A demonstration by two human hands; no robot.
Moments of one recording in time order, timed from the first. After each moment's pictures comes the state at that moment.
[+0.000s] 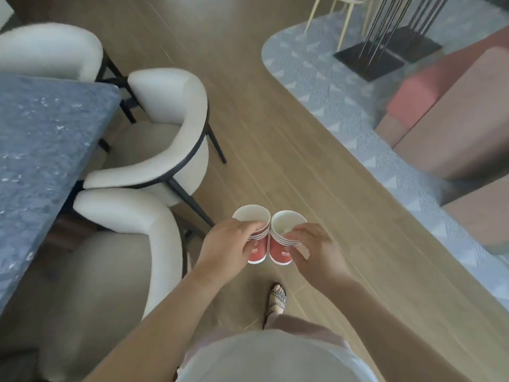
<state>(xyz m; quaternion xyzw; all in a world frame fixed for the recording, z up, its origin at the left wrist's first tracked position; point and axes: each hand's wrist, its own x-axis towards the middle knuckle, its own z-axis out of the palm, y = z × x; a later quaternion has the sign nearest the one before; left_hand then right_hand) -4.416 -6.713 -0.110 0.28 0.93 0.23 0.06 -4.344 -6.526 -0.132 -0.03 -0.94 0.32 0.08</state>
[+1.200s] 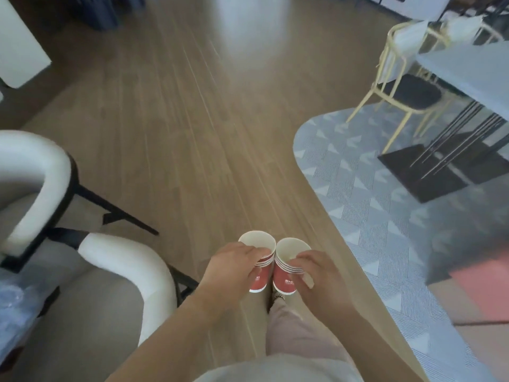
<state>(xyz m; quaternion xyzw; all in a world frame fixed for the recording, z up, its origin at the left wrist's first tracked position) -5.149 -6.520 -0.105 0.25 0.95 0.19 0.08 -5.101 -6.319 -0.129 0.06 -0.94 0.32 0.12</state>
